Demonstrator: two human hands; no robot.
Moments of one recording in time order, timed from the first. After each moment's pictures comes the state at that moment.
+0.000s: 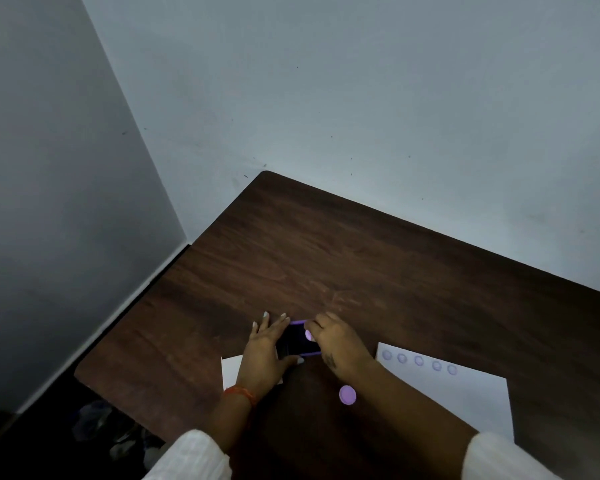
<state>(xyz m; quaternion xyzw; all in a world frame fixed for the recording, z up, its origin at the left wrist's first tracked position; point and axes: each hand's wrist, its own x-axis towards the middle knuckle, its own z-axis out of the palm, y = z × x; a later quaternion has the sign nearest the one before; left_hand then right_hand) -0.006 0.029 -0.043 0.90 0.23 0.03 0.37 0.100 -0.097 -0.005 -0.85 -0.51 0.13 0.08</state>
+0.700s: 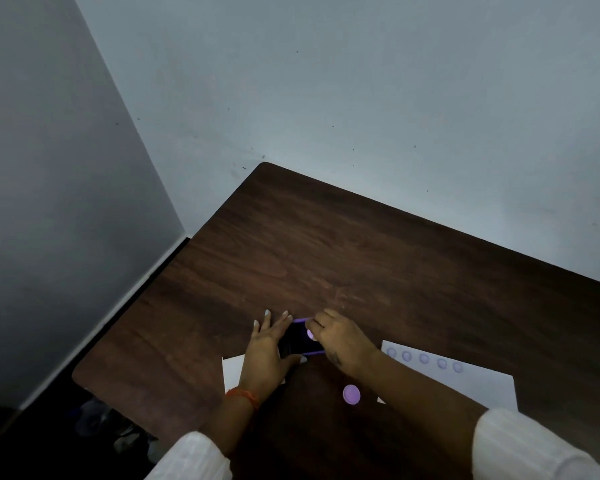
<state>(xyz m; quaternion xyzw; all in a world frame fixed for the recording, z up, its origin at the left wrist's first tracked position) -0.004 0.029 -0.046 0.89 0.24 0.04 0.38 0.109 -0.091 -0.003 -0.81 -0.57 0.12 0.01</state>
